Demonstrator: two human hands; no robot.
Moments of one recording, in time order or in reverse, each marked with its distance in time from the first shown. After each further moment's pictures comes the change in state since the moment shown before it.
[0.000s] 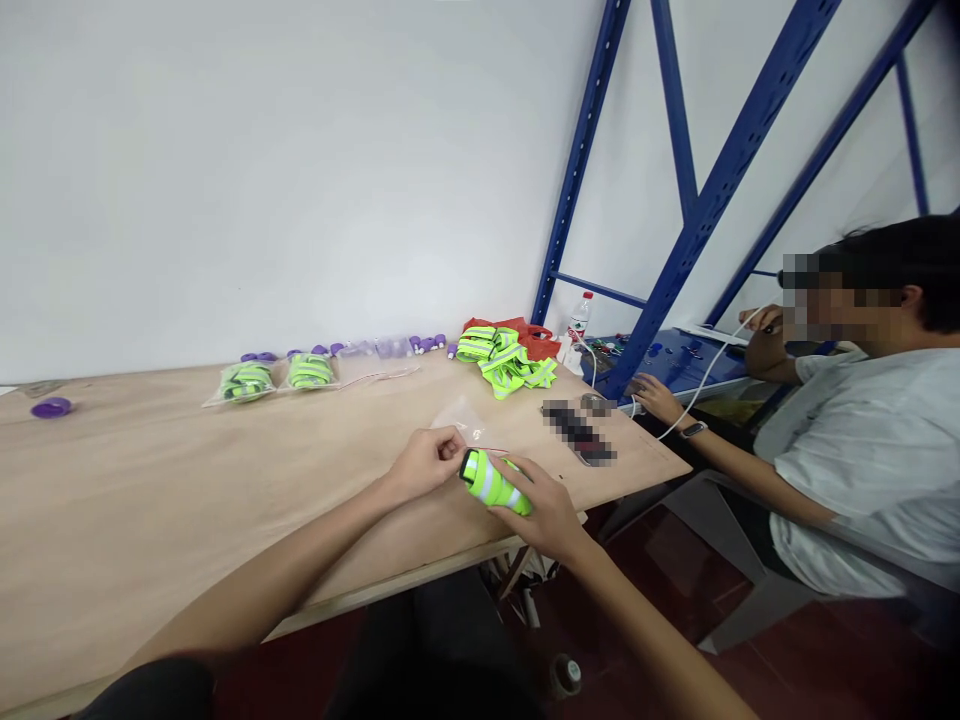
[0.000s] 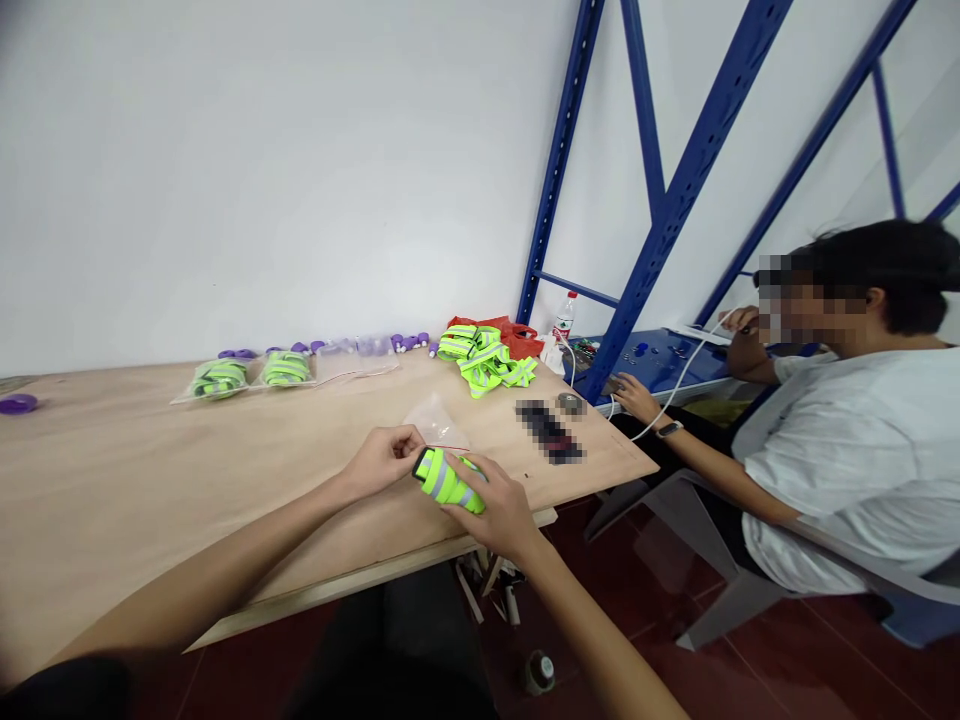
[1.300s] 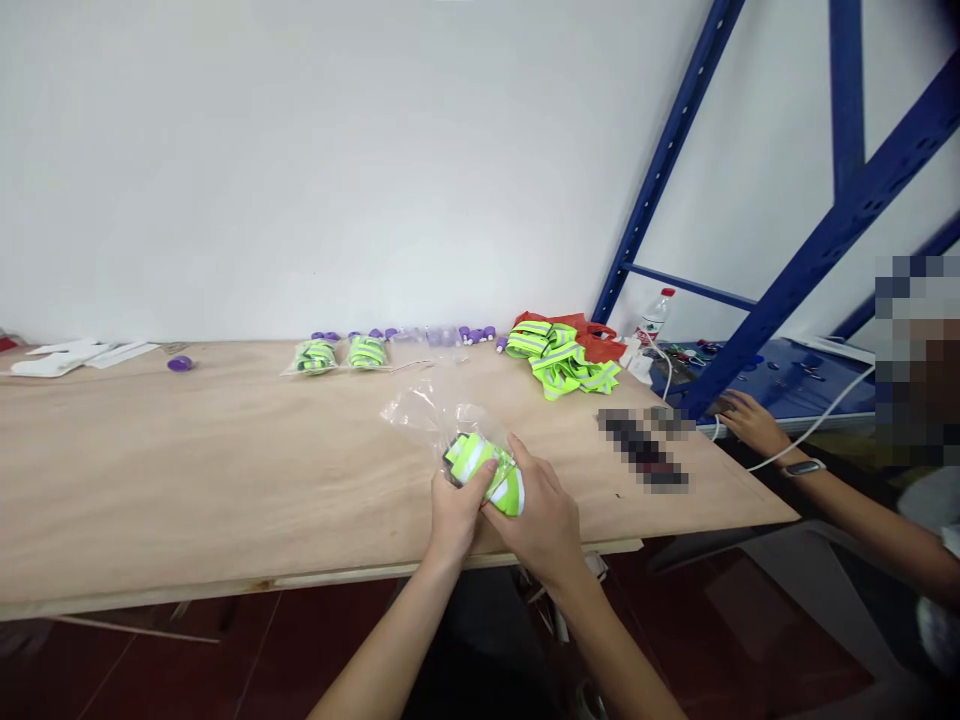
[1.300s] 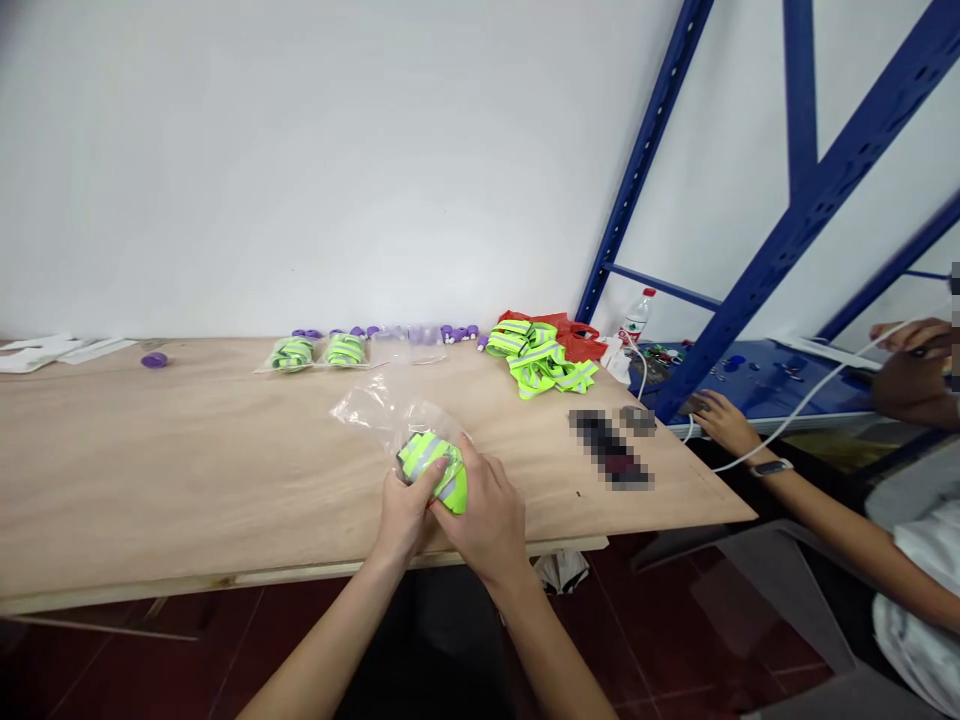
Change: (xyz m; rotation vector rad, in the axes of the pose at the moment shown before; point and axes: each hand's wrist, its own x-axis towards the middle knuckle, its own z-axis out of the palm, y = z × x) left_hand -0.047 0.030 0.058 -0.837 0.874 -0.314; right_hand 0.038 -0.068 0.032 -0.008 0.148 0.117
